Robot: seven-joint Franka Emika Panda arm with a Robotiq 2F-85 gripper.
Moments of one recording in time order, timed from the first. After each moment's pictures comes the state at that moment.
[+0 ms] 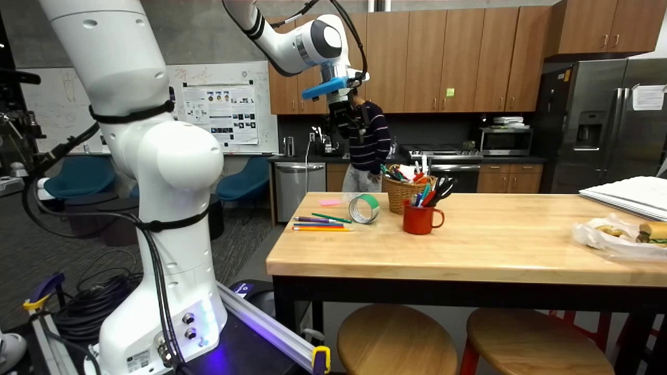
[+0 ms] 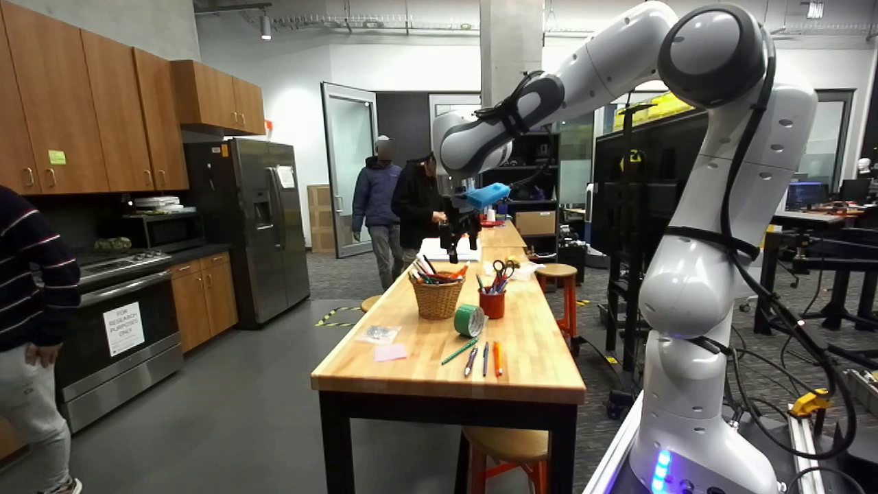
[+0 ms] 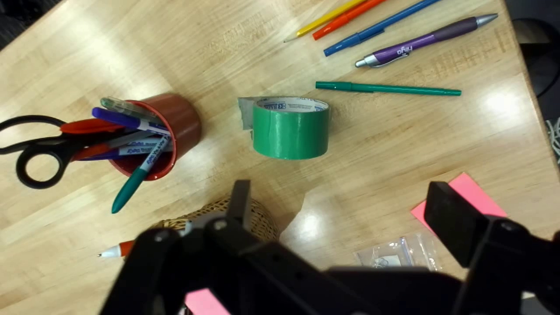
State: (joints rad) arm -0.02 -0.27 0.01 -2.25 -0.20 2.03 -0.01
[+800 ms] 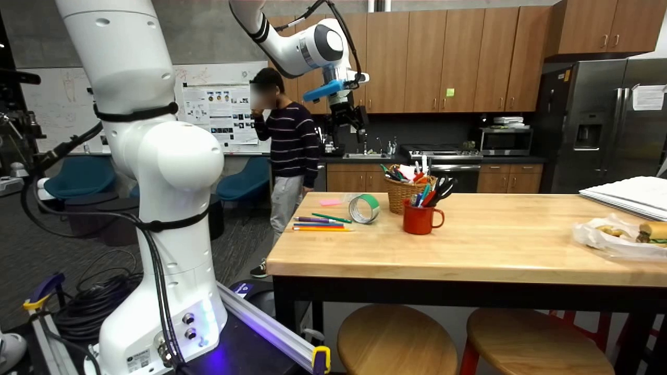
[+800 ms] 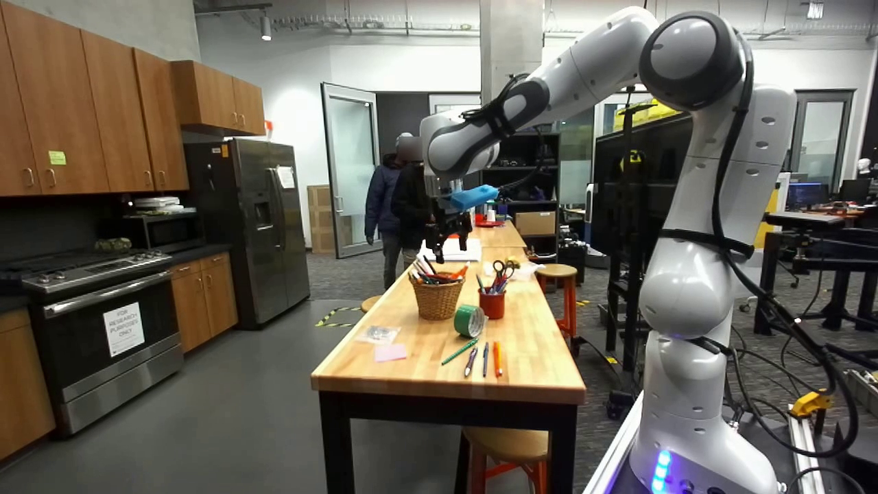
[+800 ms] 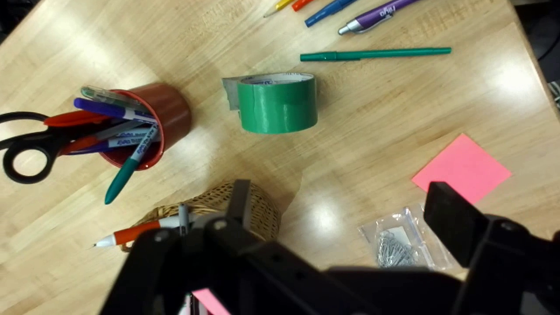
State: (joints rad) arm -0.02 -0.19 0.03 -2.17 -0.19 2.03 0.12
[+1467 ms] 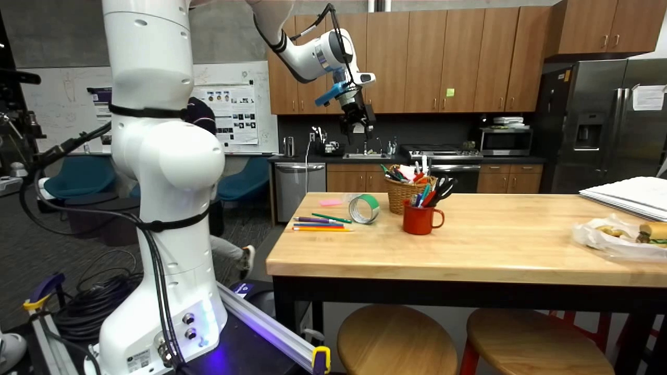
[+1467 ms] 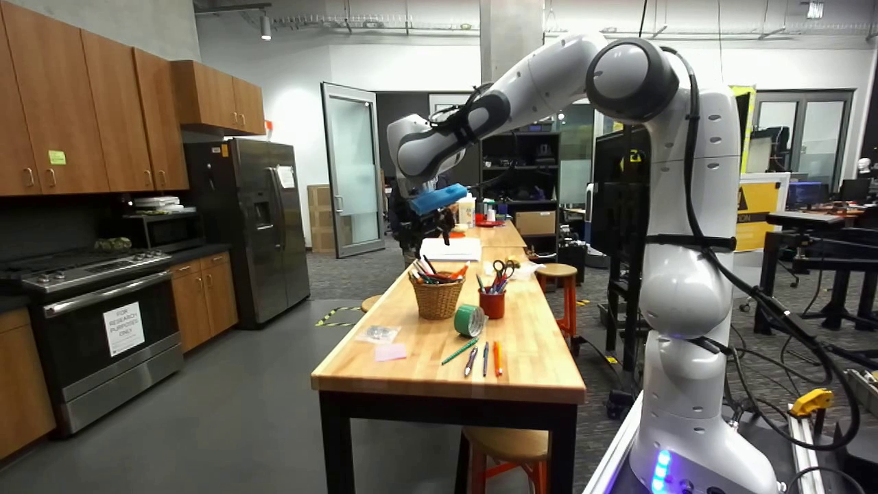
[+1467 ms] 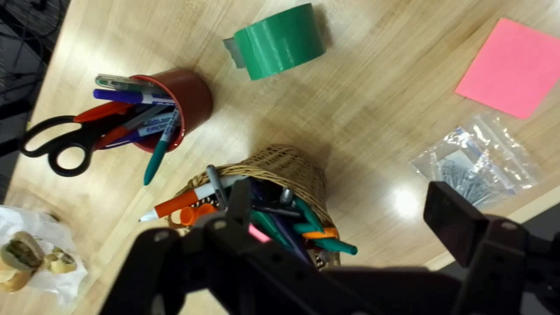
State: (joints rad) arm -0.01 0.04 0.06 -1.89 -0.31 1.93 0.49
